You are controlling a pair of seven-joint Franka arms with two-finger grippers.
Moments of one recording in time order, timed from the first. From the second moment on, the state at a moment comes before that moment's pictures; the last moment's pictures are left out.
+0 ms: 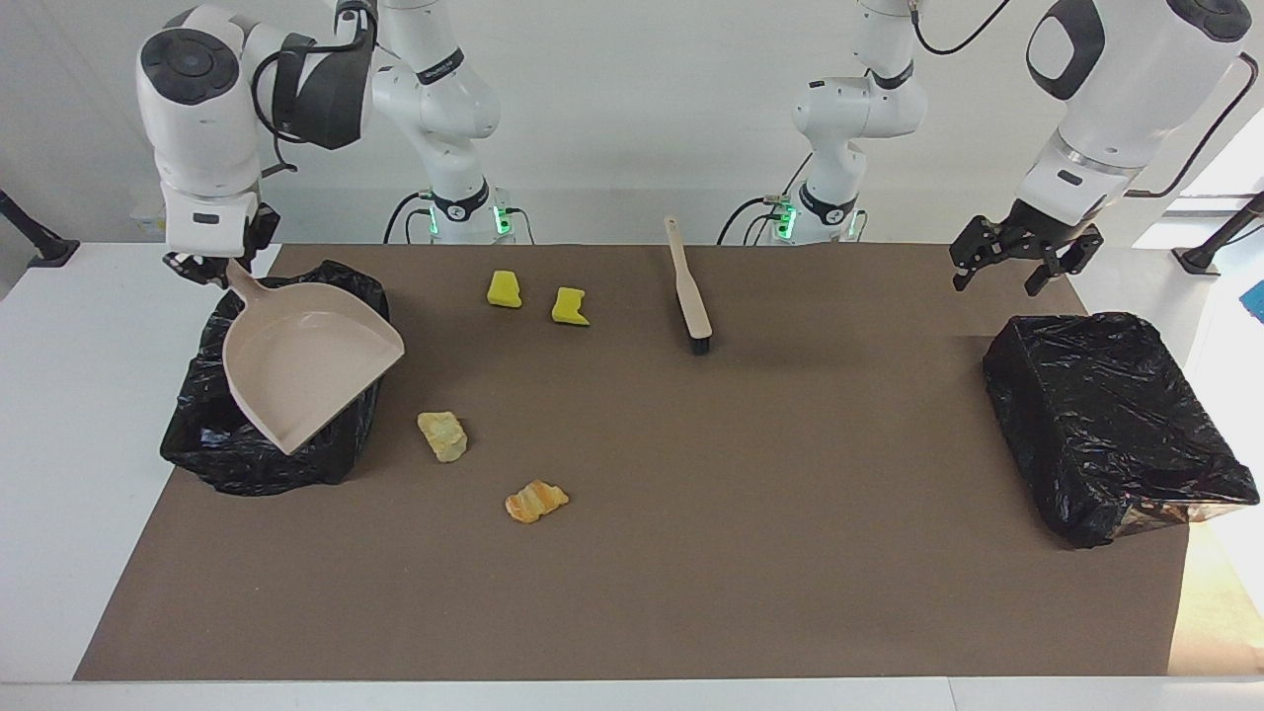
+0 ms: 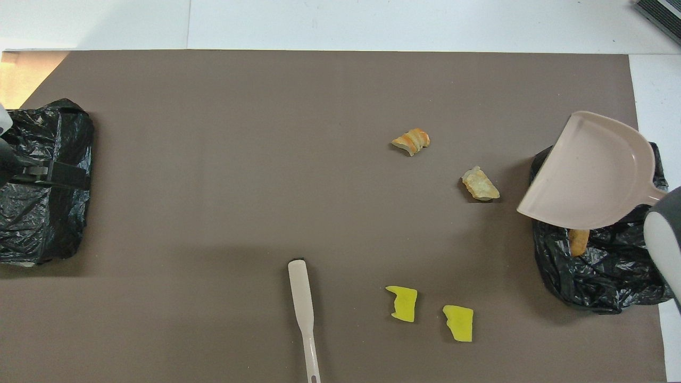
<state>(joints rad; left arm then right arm) -0.07 -0.05 0.03 -1.70 -0.03 1.67 0.10 -0.31 -0.04 0.27 -1.78 -0.38 1.63 -0.88</state>
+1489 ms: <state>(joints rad) -0.07 -0.05 0.03 -1.71 -0.03 1.65 0.10 0.46 0.59 0.29 -1.34 -0.10 1.93 0.80</state>
